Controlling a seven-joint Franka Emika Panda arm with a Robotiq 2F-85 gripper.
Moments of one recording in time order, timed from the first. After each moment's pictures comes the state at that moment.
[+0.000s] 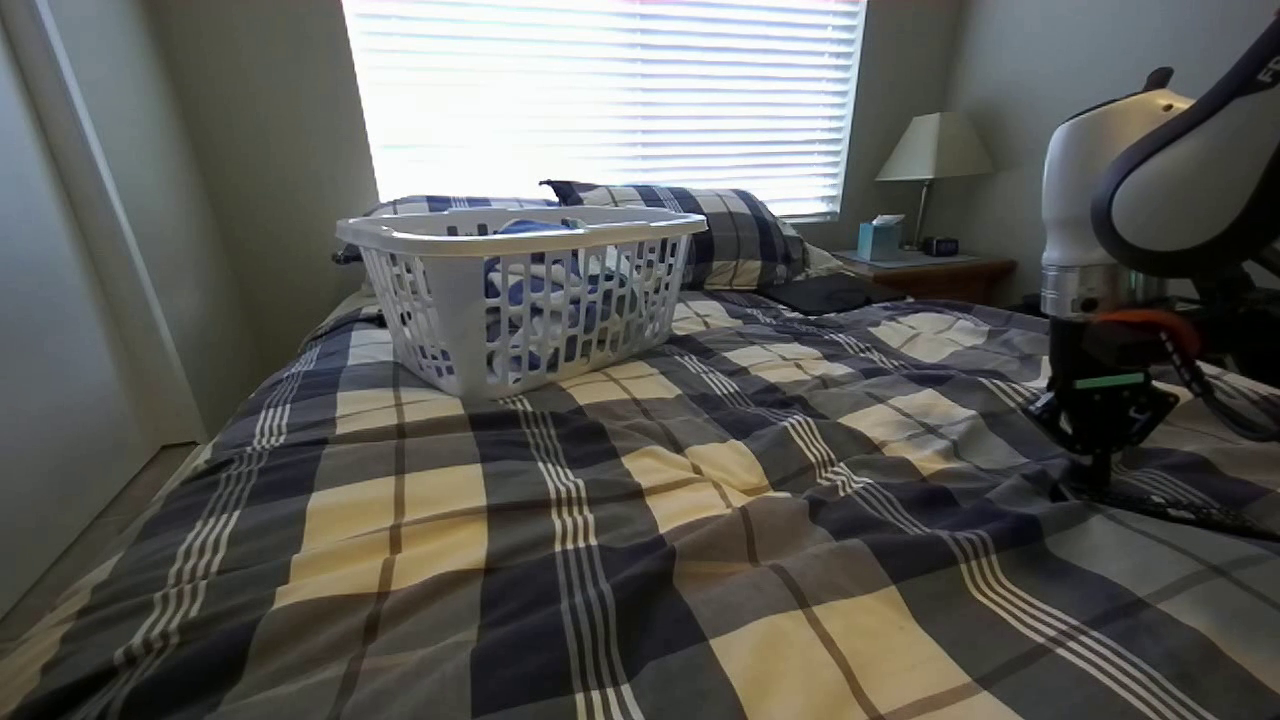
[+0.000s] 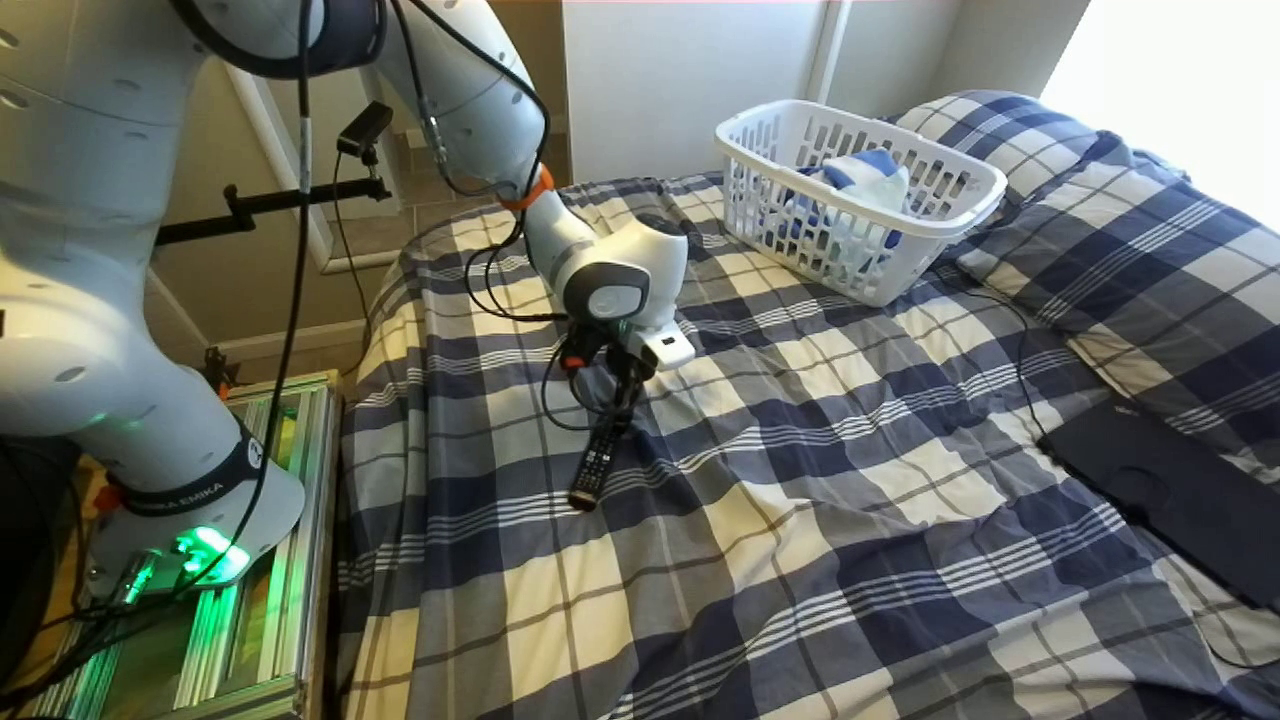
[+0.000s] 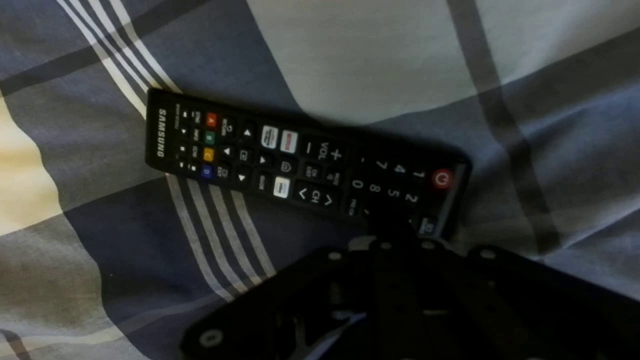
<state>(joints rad) 0.25 0.59 -0.15 -2.11 -0.02 2.52 0.55</state>
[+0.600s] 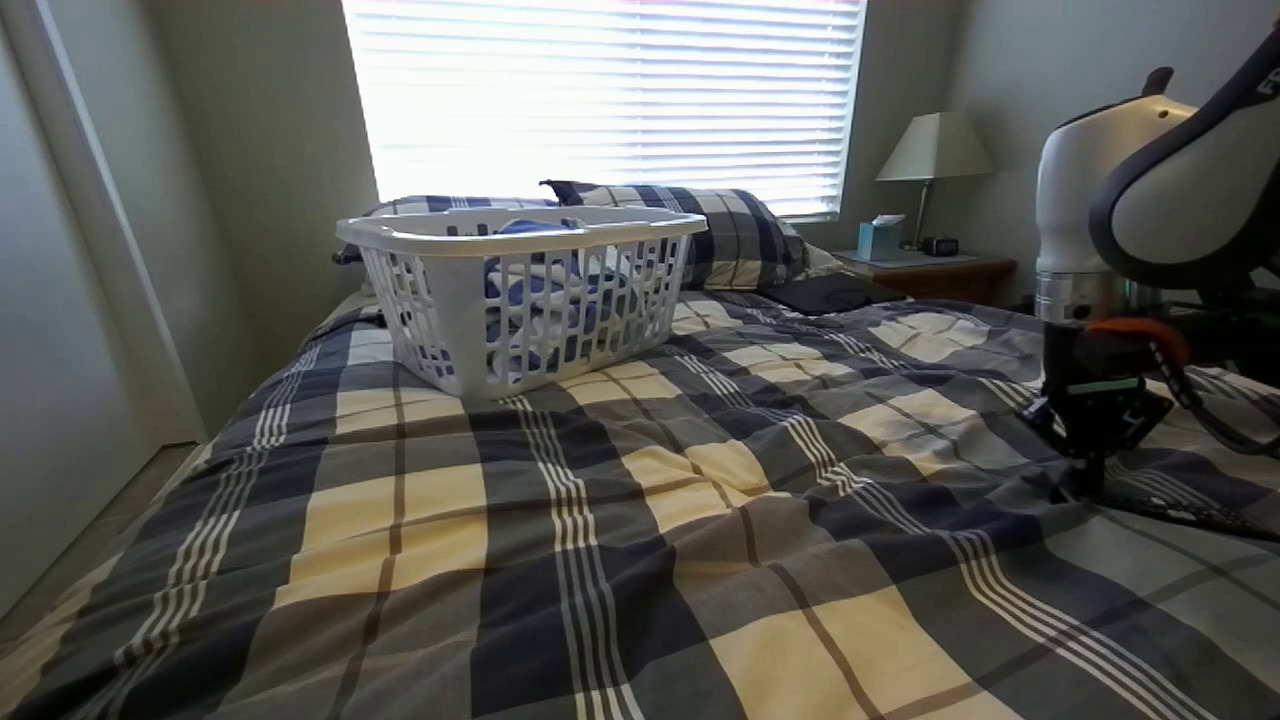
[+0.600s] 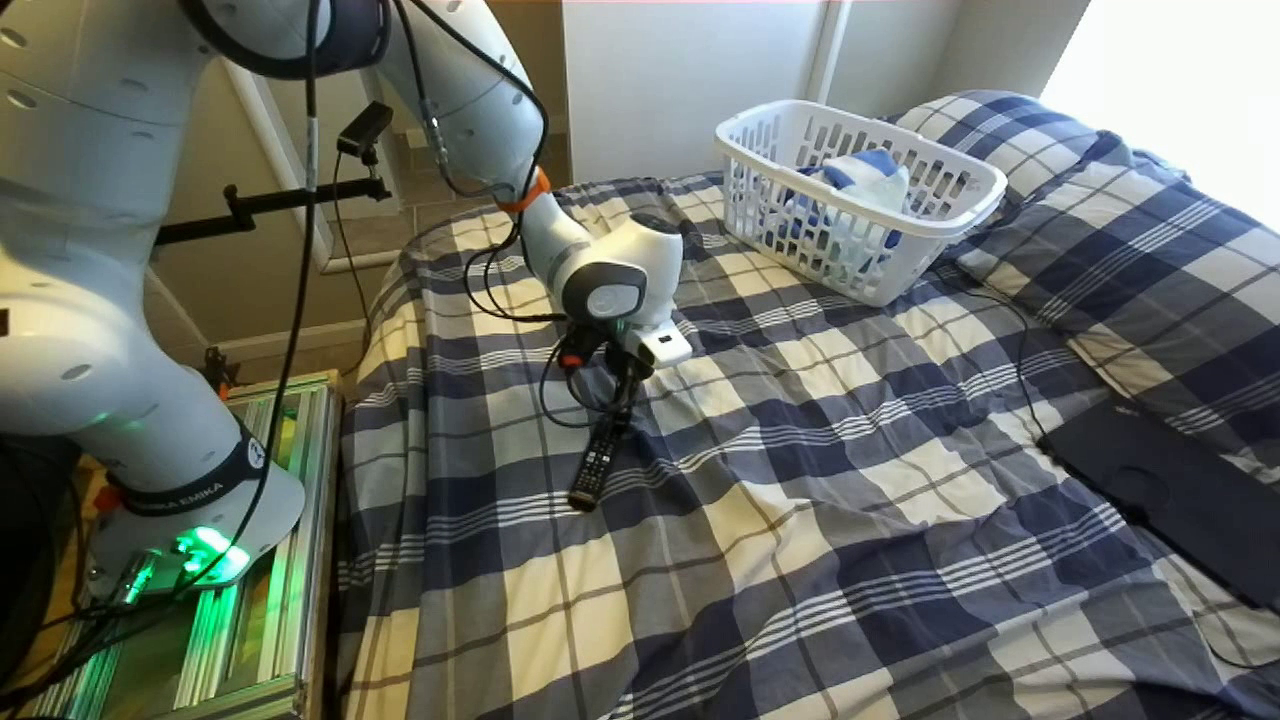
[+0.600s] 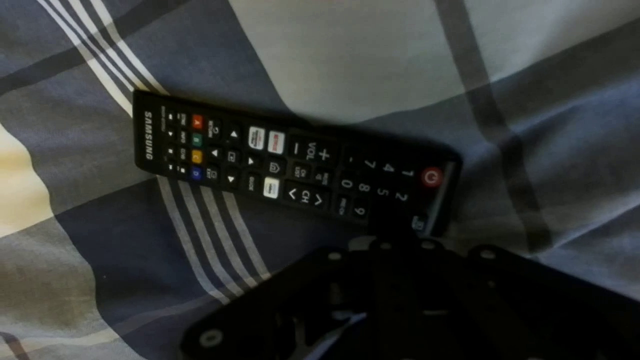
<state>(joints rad) 0.27 0.60 -0.17 -2.11 -0.04 2.54 0.59</state>
